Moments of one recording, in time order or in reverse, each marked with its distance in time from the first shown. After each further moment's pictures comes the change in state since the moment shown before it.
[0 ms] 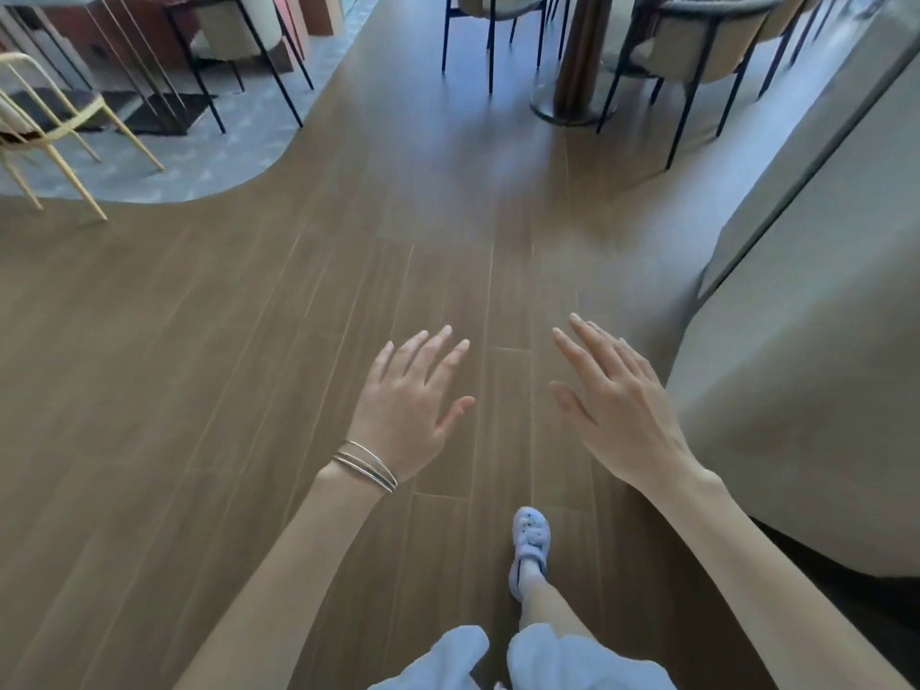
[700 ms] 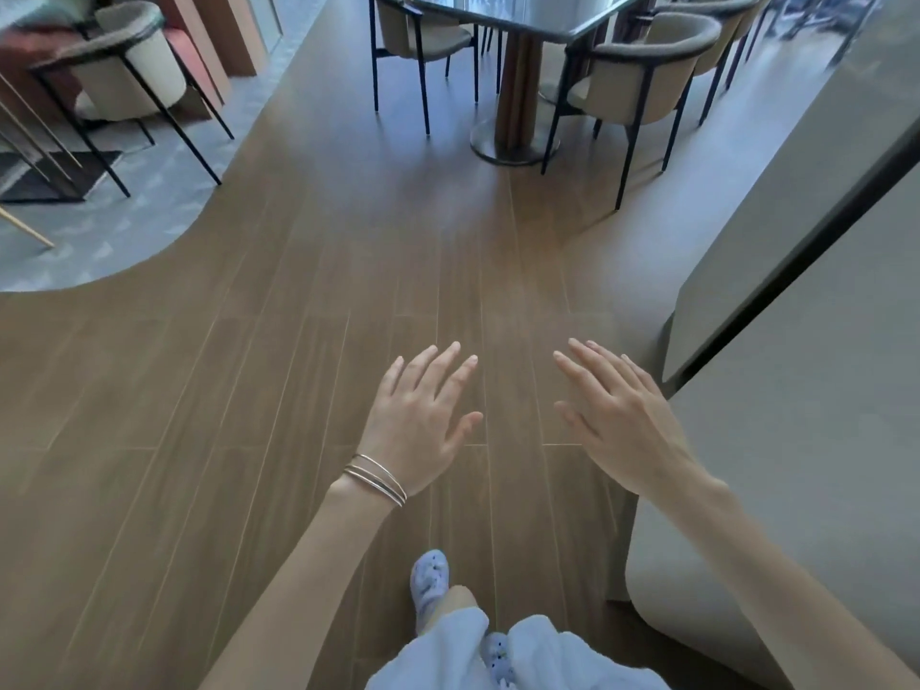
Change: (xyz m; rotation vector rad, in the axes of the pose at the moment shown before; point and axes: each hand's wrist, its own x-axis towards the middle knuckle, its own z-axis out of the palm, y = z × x) left_hand 0.404 0.013 0.044 -0.015 -0.031 0.126; right_hand 0.290 0.250 -0.002 -0.096 -0.081 0.093
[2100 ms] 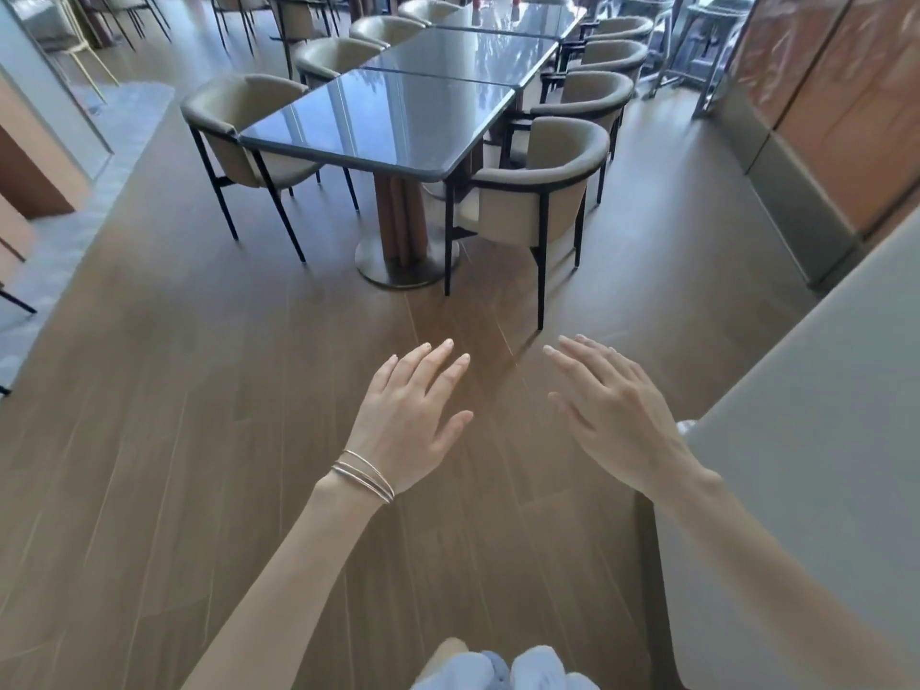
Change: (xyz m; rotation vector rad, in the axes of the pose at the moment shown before) left_hand 0.809 -0.073 0.041 -0.019 0.068 0.286; right_hand 0.622 0.429 -0.023 -0.018 0.217 0.181
